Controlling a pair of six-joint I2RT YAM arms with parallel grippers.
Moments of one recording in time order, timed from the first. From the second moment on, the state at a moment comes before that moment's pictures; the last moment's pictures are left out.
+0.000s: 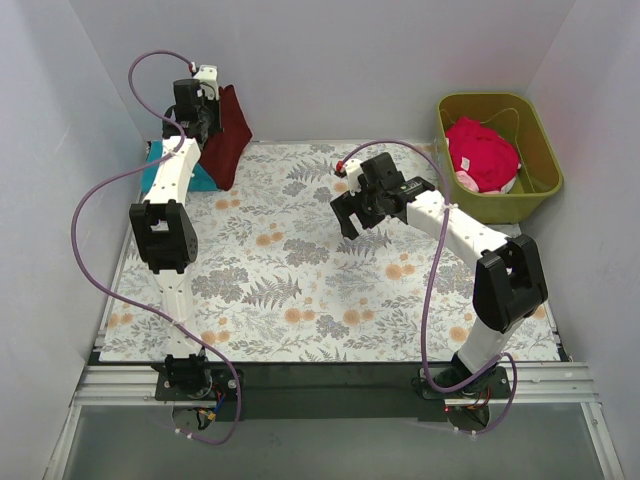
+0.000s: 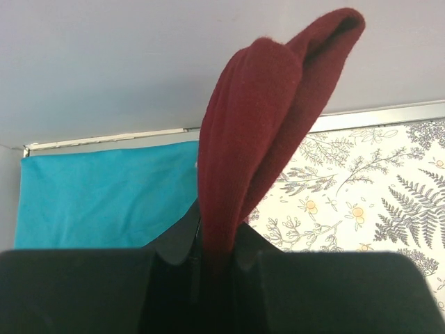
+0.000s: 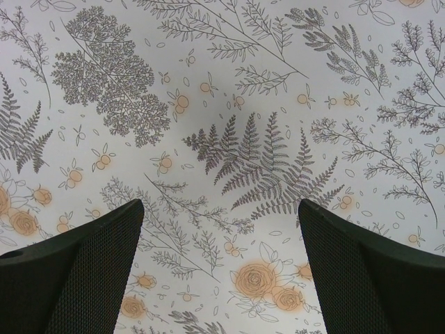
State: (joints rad) left arm -0.01 2.26 2.21 -0.36 0.04 0.10; right arm 0.57 1.71 1.40 -0.59 -0.17 -0.11
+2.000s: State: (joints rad) left arm 0.16 2.41 2.29 -0.30 0.03 0.28; right arm 0.57 1.78 1.39 -0.59 -0.17 -0.11
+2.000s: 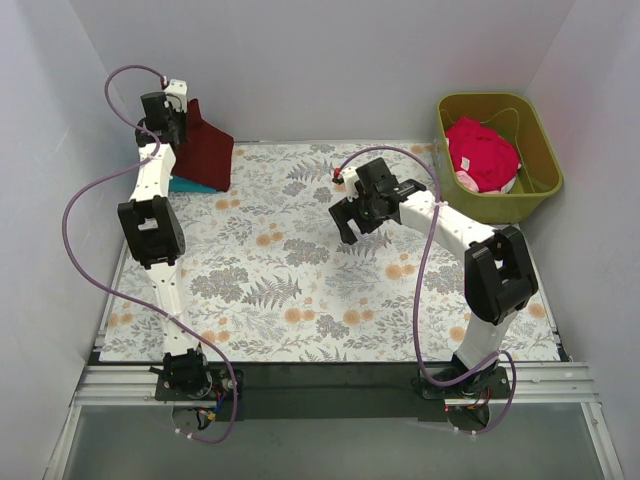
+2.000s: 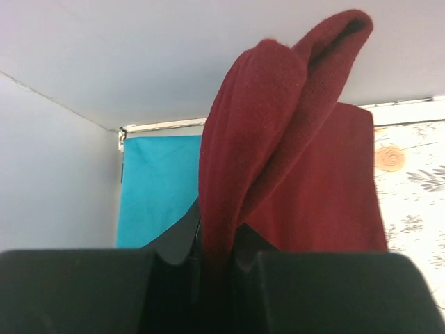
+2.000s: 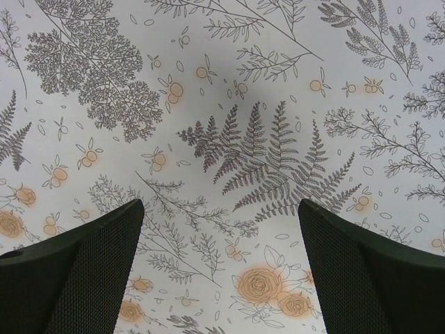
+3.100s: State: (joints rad) left arm 0.23 2.45 2.34 -0.17 -0.04 0.45; right arm 0.56 1.77 1.39 -0.60 -0.16 -0.11
